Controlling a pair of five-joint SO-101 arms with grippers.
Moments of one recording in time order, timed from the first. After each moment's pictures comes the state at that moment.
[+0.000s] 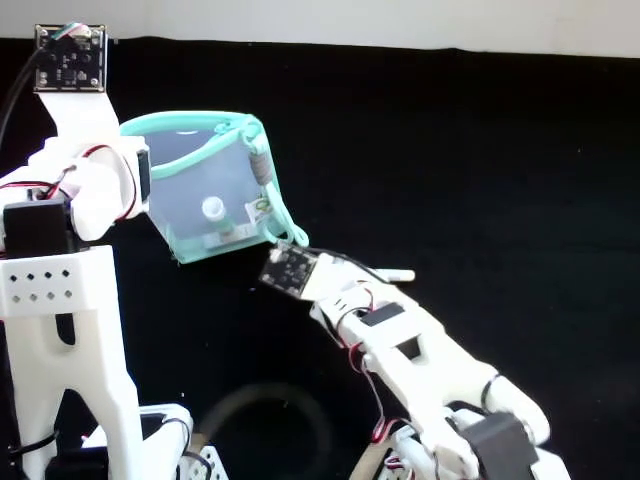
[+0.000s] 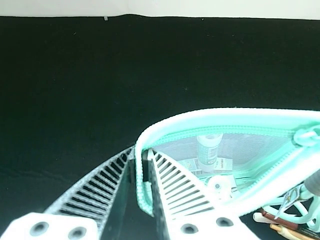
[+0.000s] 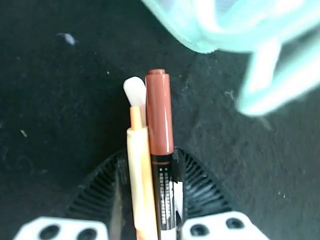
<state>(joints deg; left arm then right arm) -14.5 -23.4 7.1 74.6 -0.4 -30.9 -19.3 67.9 7.3 41.3</state>
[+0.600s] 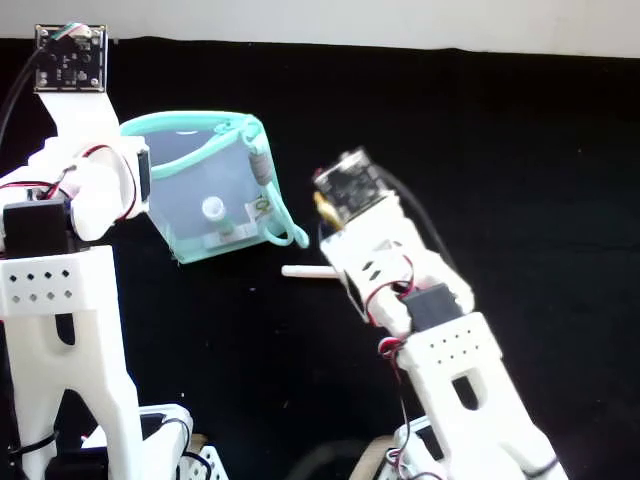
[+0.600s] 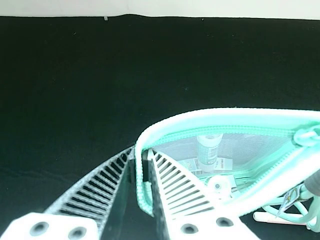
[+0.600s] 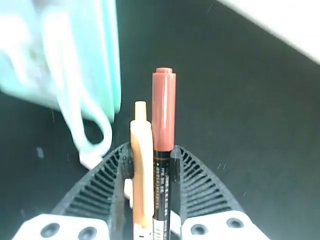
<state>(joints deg) -14.5 -23.4 7.1 74.6 -0.4 -26.2 -45.7 49.3 36.4 14.8</state>
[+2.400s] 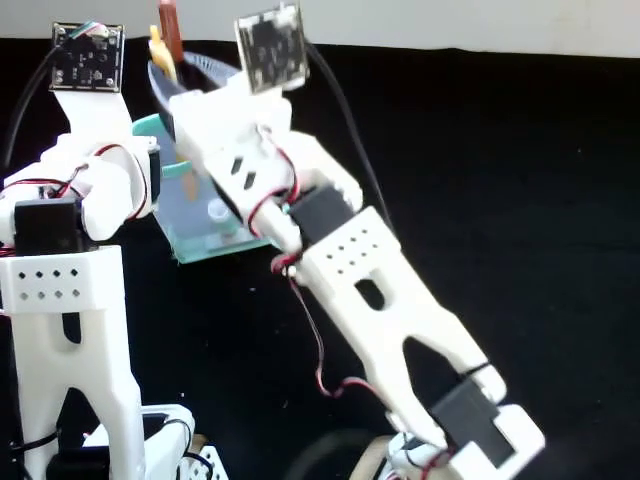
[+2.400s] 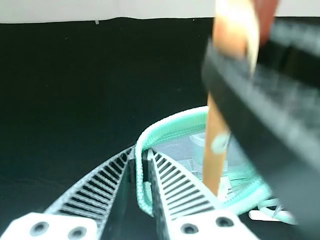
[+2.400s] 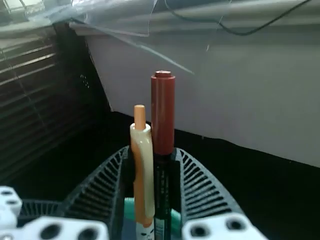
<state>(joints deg) -12.6 -23.4 7.1 74.6 -0.5 -44.4 -8.2 1.2 19.6 -13.6</state>
